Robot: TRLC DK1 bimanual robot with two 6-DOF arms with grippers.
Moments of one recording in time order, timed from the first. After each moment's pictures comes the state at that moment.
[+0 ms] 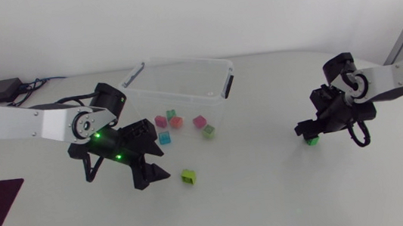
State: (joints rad) left arm -0.32 1.78 0.97 -0.42 0.48 0.91; right arm -0.04 1.84 0.97 -0.32 0.06 -0.18
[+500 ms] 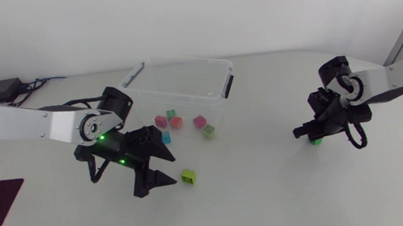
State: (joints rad) left arm -0.36 1.80 0.97 -0.44 0.59 1.10; right arm -0.03 1.85 0.97 -0.33 0.09 -0.16
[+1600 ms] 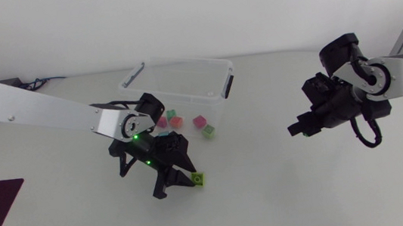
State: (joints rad) left arm -0.46 2.02 1.13 -0.48 0.60 1.23; right arm 0.12 1.54 0.89 -0.44 0.04 -0.18
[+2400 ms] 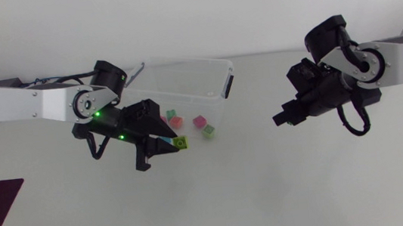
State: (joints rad) left arm -0.33 1.79 1.11 -0.43 0.62 1.10; right arm 0.23 1.53 0.99 -0.47 0.03 -0.15
